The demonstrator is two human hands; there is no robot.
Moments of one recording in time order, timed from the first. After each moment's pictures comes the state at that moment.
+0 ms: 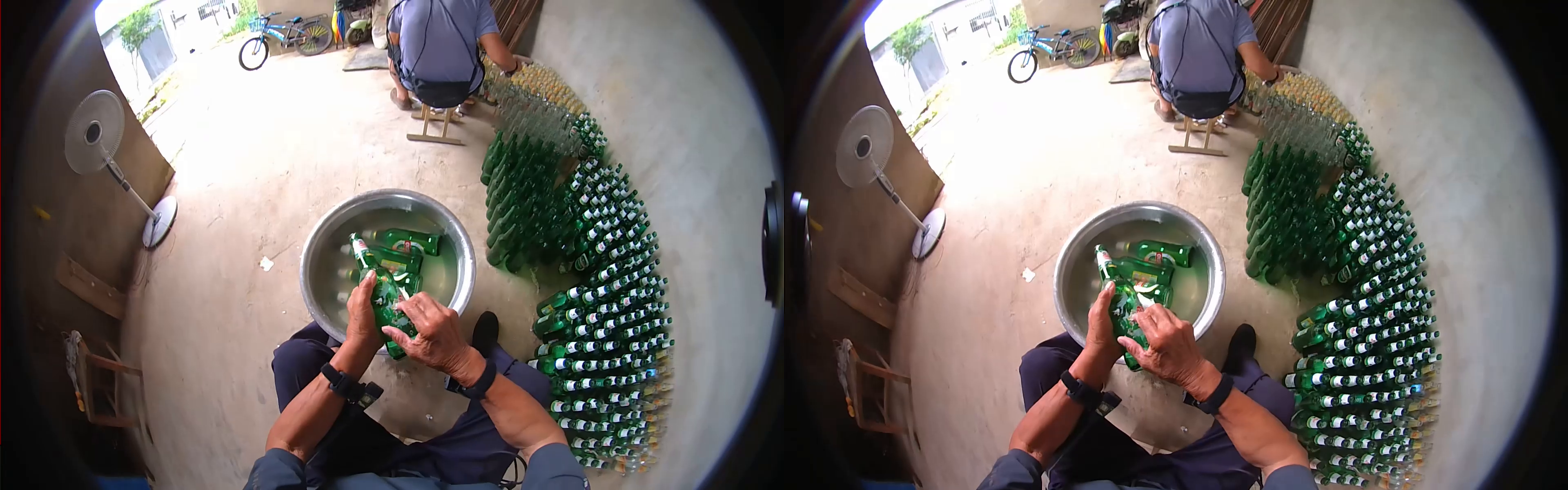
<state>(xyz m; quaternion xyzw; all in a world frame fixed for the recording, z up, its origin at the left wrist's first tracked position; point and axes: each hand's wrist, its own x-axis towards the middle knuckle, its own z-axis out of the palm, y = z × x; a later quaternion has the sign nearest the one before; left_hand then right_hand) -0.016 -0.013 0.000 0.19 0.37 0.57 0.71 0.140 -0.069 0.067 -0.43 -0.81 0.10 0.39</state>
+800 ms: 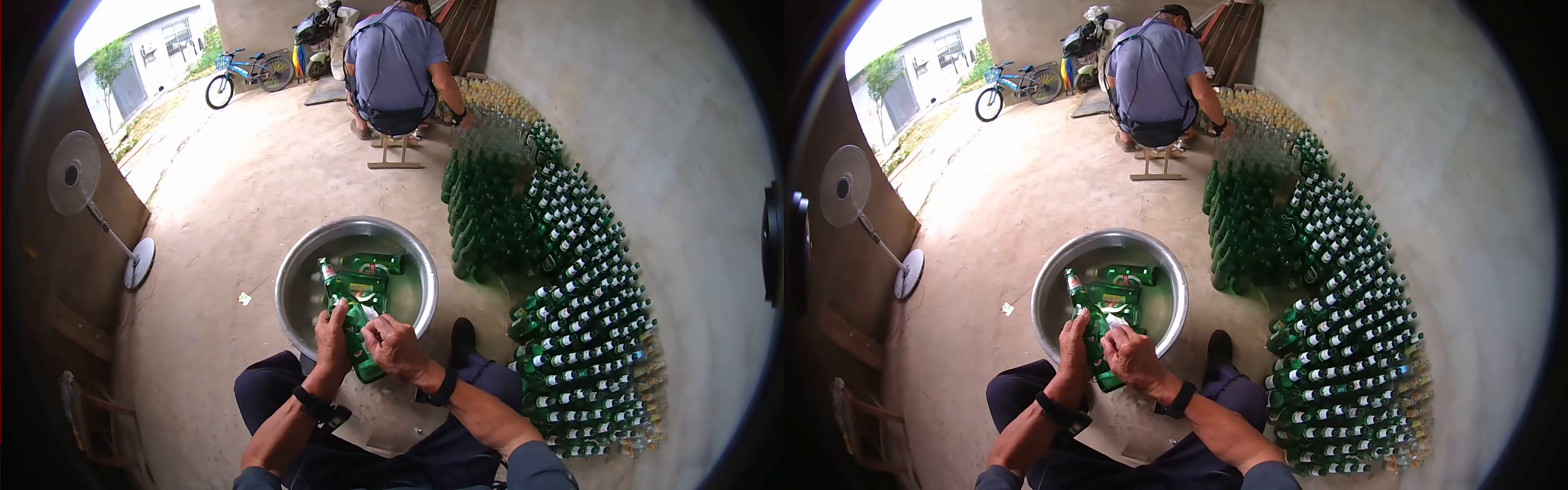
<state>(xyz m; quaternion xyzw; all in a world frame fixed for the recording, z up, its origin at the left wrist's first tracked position) -0.017 -0.035 0.025 0.26 0.48 0.56 0.62 0.127 -0.078 0.044 -0.48 -0.72 0.17 0.47</state>
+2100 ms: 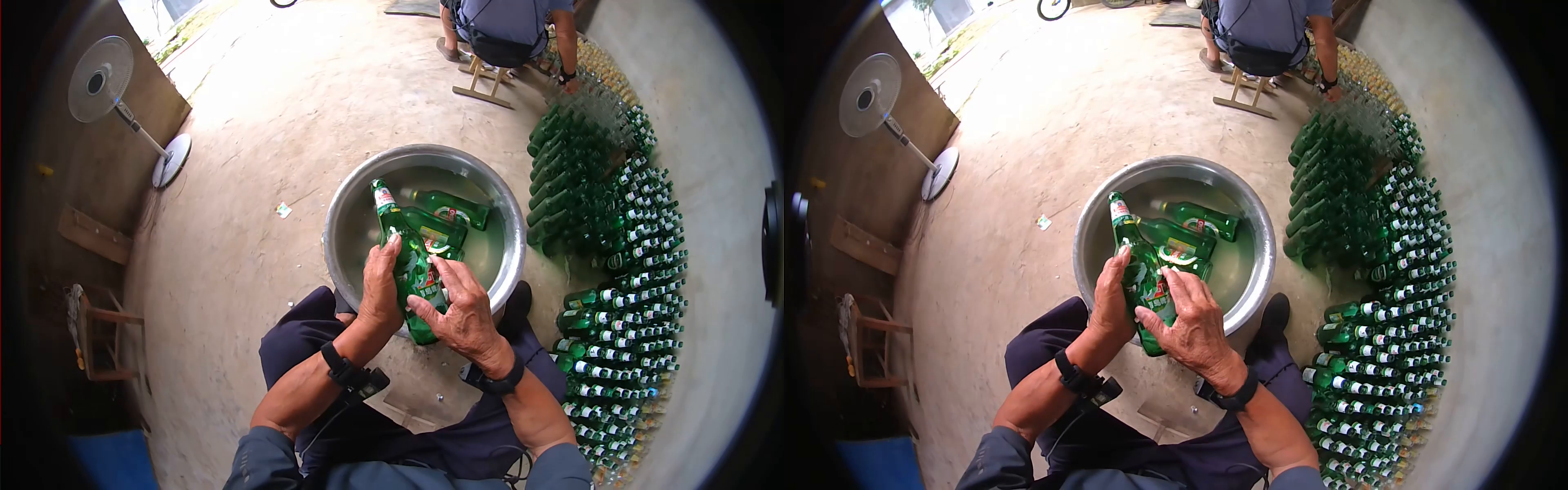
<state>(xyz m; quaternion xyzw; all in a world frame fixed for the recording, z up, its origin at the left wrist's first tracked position) -0.046 0.002 0.016 0.16 0.39 0.60 0.67 0.105 -0.028 0.048 -0.48 -0.77 0.21 0.37</state>
